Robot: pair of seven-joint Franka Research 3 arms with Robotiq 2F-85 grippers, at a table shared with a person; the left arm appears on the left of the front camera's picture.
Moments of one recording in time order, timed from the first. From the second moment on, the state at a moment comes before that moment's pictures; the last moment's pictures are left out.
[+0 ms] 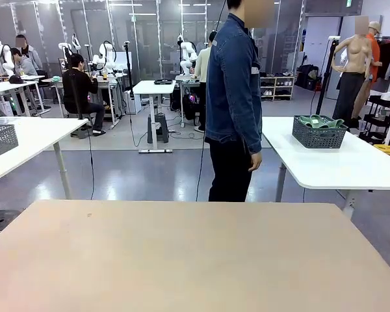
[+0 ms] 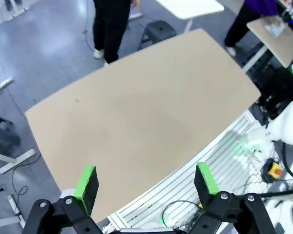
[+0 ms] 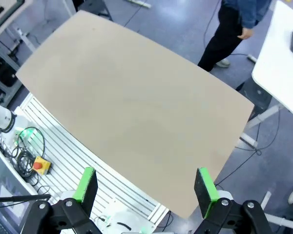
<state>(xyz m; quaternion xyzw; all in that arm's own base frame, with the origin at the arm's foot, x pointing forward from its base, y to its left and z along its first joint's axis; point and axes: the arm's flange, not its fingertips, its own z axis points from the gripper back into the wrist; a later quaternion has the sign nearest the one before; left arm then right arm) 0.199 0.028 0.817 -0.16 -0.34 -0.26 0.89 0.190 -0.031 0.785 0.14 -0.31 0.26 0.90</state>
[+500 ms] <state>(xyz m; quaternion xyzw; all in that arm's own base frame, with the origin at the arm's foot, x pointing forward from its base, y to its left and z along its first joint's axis) 0.175 0.028 0.833 -0.14 -0.36 -0.24 0.89 0.175 -0.052 0.793 0.14 -0.33 0.24 0.90</state>
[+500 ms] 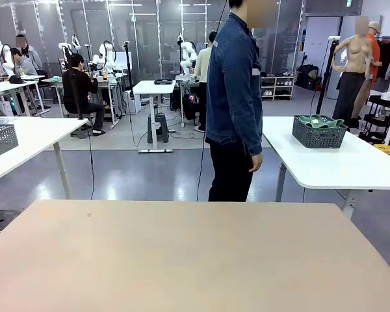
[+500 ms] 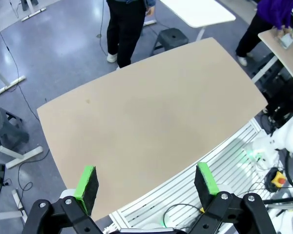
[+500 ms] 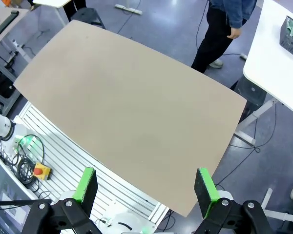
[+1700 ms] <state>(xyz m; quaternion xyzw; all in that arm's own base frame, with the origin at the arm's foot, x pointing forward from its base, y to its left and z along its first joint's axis) 0.176 0.028 0.833 -0.14 -0.36 -0.24 0.89 0.176 -0.051 0.794 0.14 -0.33 0.23 0.91</state>
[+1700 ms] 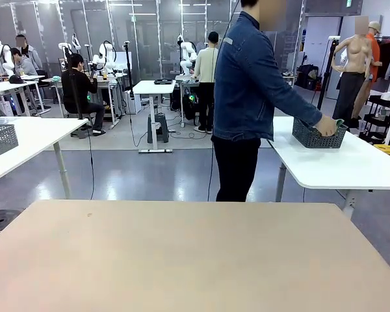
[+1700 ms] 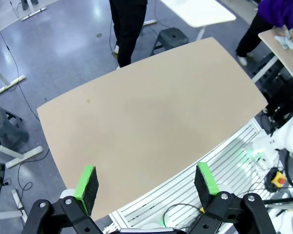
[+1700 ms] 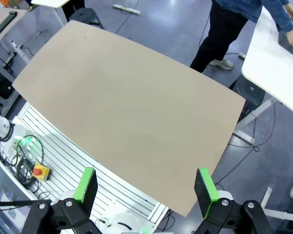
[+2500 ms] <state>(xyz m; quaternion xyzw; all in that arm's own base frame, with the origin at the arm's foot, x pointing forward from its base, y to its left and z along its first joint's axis) 0.176 0.028 0.833 -0.14 -0.36 -0.24 0.89 0.176 -0.051 0.794 0.14 -0.33 0.23 0.91</state>
